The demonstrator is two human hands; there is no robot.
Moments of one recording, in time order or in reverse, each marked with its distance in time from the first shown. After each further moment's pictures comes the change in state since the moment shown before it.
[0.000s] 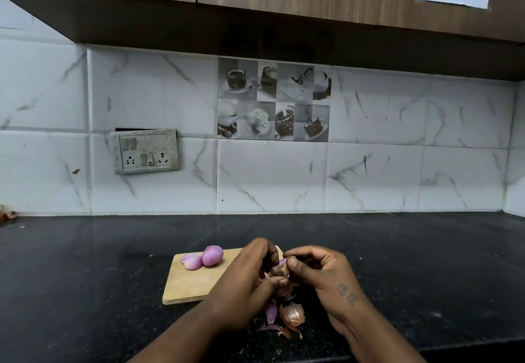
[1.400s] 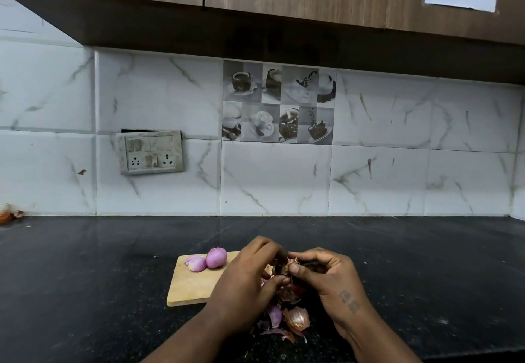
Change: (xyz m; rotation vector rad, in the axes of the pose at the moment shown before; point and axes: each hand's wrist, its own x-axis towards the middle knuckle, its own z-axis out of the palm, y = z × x) left_hand 0.003 0.002 -0.001 0.125 0.085 0.065; right_hand 0.005 0.006 -0.001 -0.052 0.032 -0.061
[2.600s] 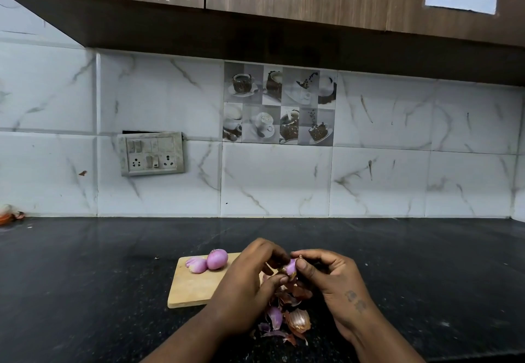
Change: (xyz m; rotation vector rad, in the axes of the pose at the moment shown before) left_hand -0.001 -0.001 -0.002 -0.129 0.018 -0.010; right_hand -0.003 -0.005 -0.002 0.107 -0.007 0.034
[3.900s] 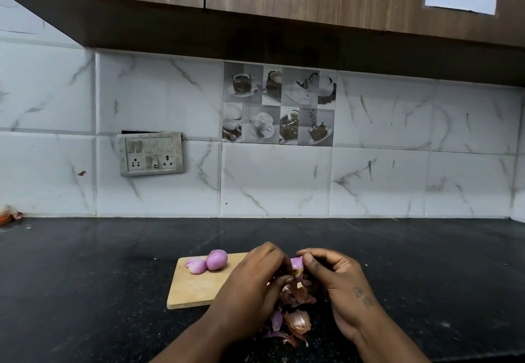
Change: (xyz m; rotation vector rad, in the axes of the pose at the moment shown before) left_hand -0.001 0.004 0.004 0.156 -0.019 0.108; right_hand -0.002 -0.008 0.001 0.071 0.062 0.098
